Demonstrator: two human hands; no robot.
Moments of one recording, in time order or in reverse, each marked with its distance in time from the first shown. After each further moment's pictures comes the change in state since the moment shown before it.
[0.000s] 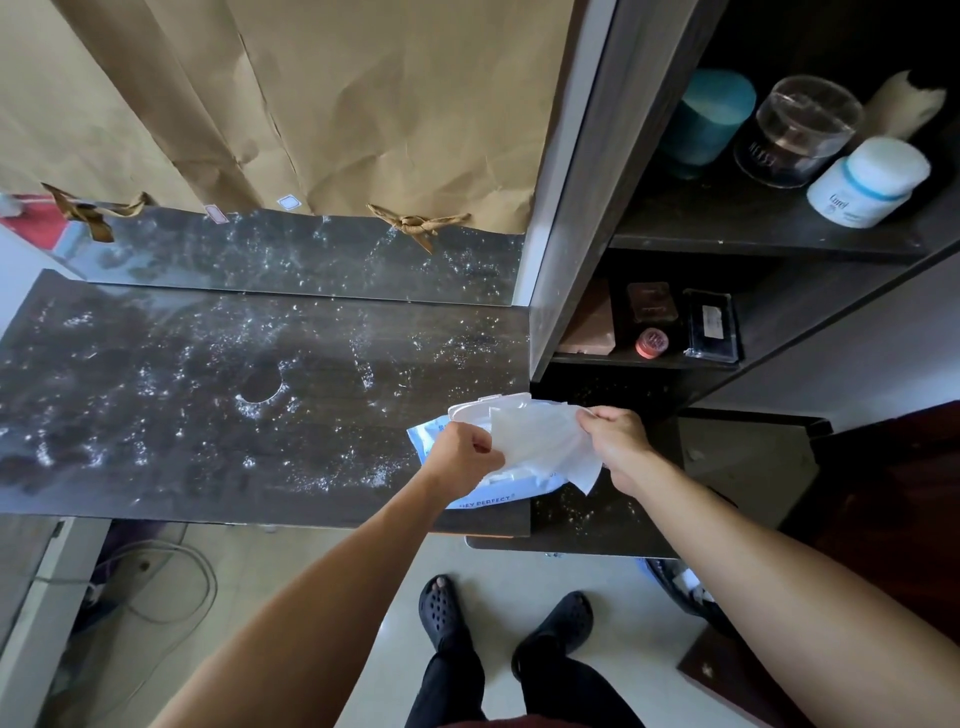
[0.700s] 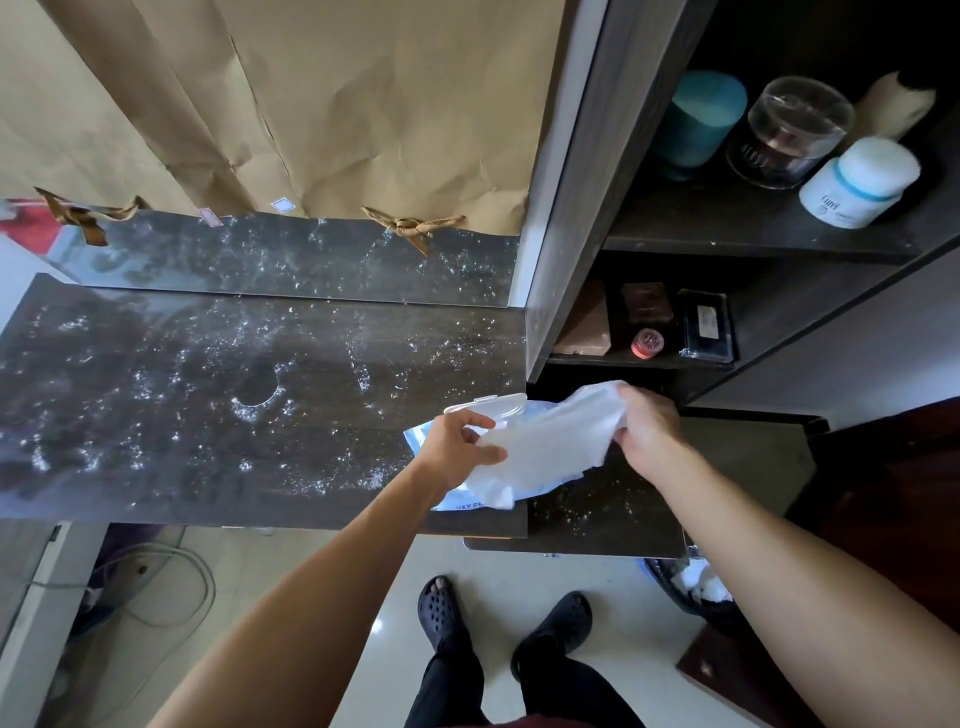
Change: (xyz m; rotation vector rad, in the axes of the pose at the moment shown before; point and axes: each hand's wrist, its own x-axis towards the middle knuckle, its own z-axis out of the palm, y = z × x) left_hand 0.003 0.005 -0.009 -0.242 0.000 -0.059; right_hand 0.000 -0.024 -0.026 0.457 0.126 0.150
